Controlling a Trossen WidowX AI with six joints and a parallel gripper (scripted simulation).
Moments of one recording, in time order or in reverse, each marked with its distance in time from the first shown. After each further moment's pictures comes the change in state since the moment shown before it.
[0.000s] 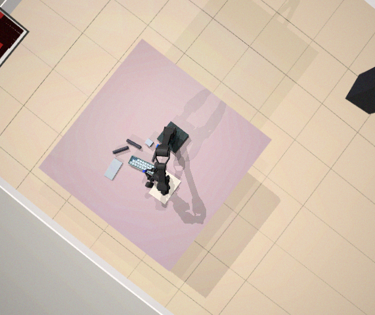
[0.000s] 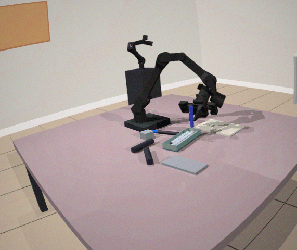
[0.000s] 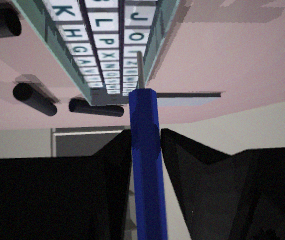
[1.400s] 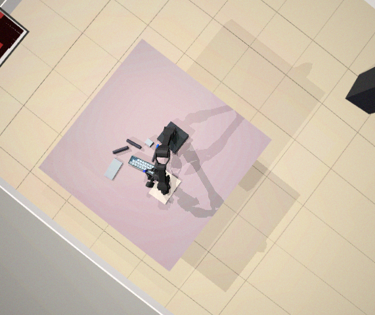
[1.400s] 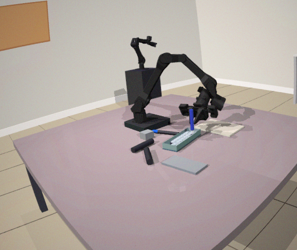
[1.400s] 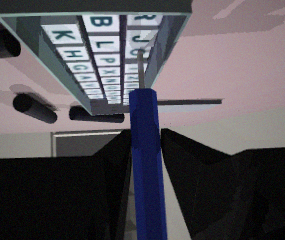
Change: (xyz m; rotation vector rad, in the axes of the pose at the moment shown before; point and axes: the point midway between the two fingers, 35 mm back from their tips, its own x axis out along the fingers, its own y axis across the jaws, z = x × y) arm 0.007 0.001 0.012 0.001 0.000 0.000
